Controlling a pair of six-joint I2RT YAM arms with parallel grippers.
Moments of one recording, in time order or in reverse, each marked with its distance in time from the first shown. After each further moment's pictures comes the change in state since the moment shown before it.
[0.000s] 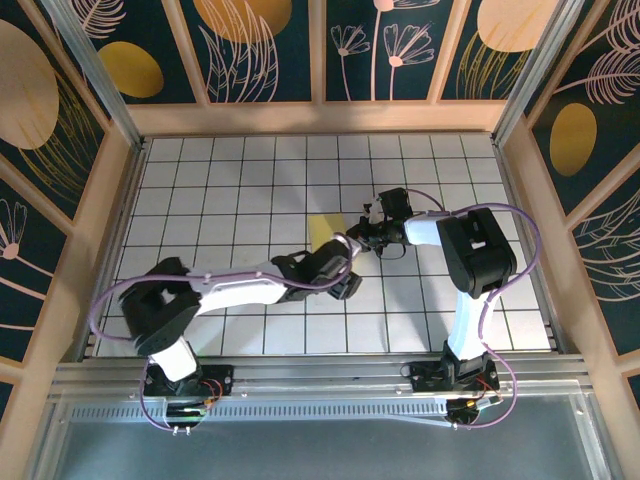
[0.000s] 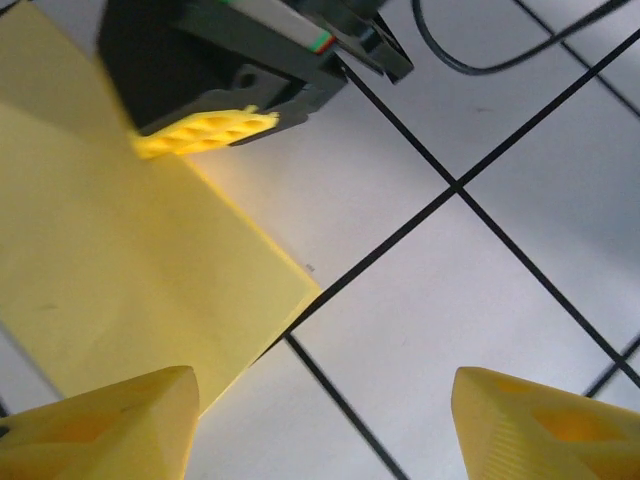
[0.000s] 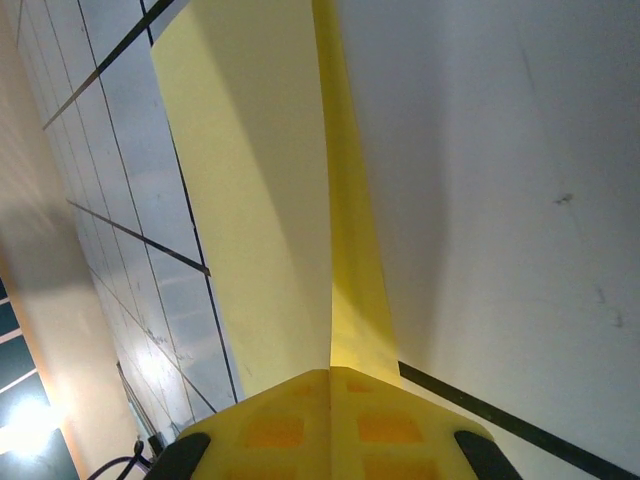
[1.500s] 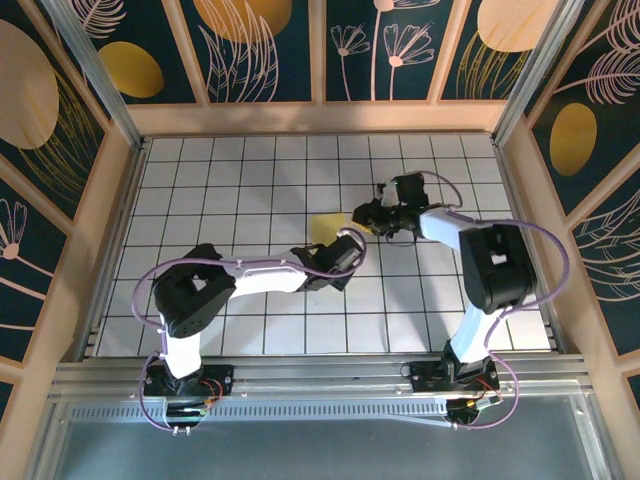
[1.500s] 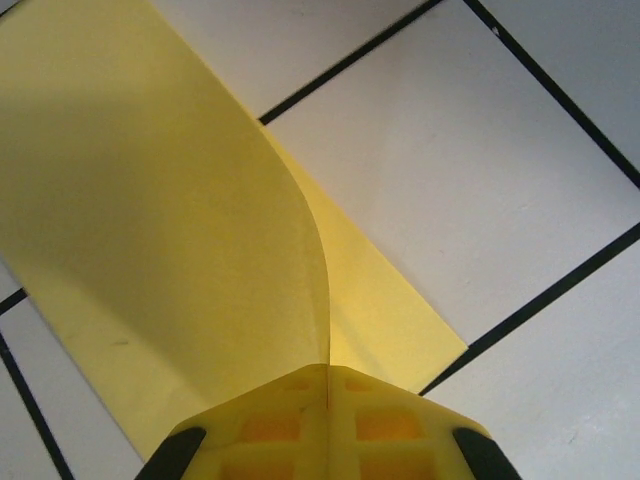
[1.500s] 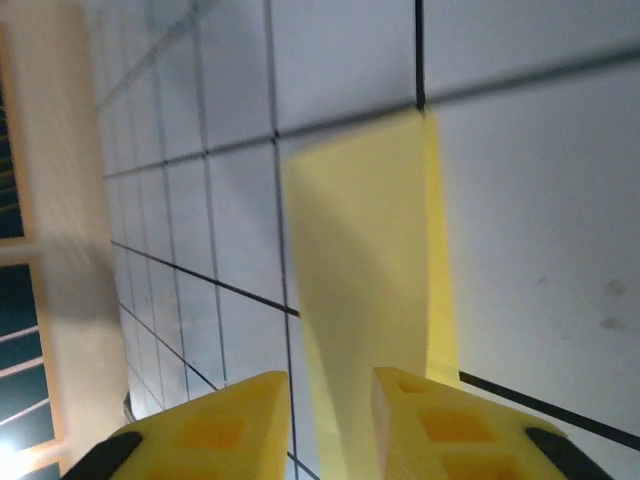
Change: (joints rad) left arm 0.069 0.132 0.091 -0.058 -0.061 0.014; right arm -0.079 -0.190 0.017 -0.043 0.055 -0.051
